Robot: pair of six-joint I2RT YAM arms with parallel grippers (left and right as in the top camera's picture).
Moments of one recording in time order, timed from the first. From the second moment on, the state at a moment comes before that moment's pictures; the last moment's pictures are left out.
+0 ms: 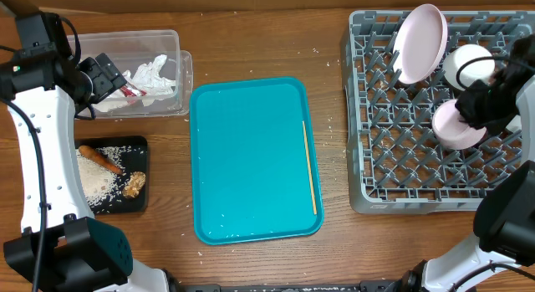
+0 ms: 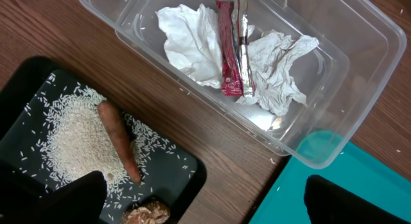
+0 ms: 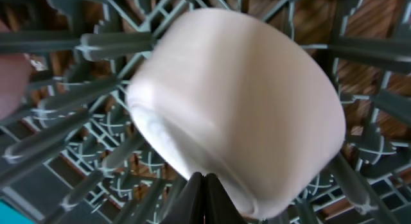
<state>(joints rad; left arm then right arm) 0.30 1.72 1.74 -1.13 -0.06 -0.39 -0.40 1.88 1.60 -1.15 -0.13 0.39</state>
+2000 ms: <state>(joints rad) 0.30 1.72 1.74 -1.13 -0.06 -0.39 0.60 1.88 1.29 -0.86 -0.11 0.41</state>
